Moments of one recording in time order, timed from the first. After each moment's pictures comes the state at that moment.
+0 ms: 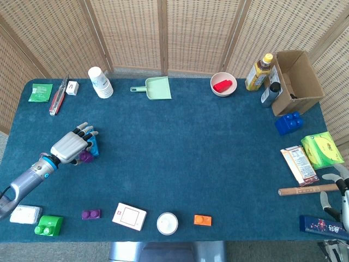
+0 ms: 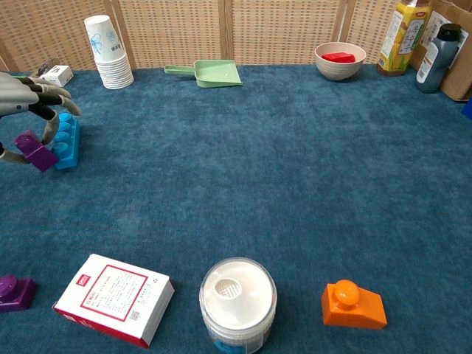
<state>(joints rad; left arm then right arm) -0.72 -1.38 0.13 -0.91 1.72 0.98 -0.24 -0.05 -1.03 0.09 -1.73 -1.48 1.64 -0.02</state>
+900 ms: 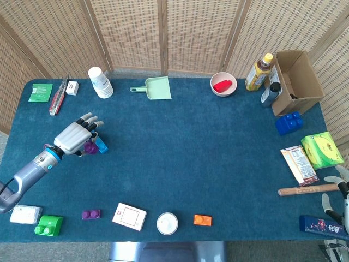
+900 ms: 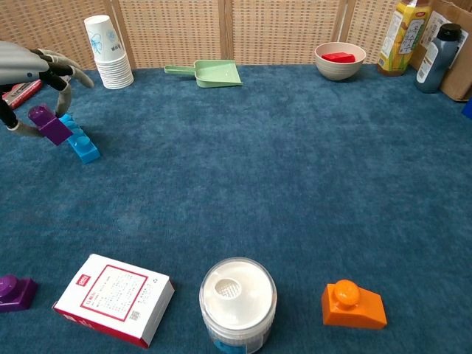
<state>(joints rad) -0.77 -1.33 0.09 -0.98 1.69 0.96 -0.28 -0.07 -1.04 0.09 -1.73 -1.49 1.66 -0.02</state>
